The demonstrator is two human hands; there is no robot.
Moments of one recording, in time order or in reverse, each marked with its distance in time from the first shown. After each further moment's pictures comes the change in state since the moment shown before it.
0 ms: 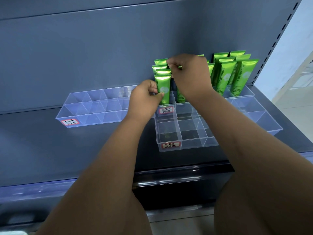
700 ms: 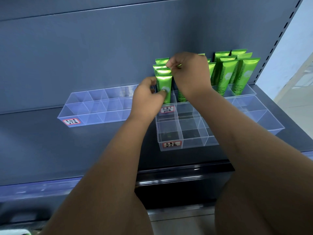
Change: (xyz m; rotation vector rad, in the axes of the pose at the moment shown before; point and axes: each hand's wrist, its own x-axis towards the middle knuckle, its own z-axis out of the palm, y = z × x) left_hand -0.007 0.013 0.004 -0.160 0.000 -0.043; right_hand 0.003 0.003 0.006 0.005 -0.009 0.072
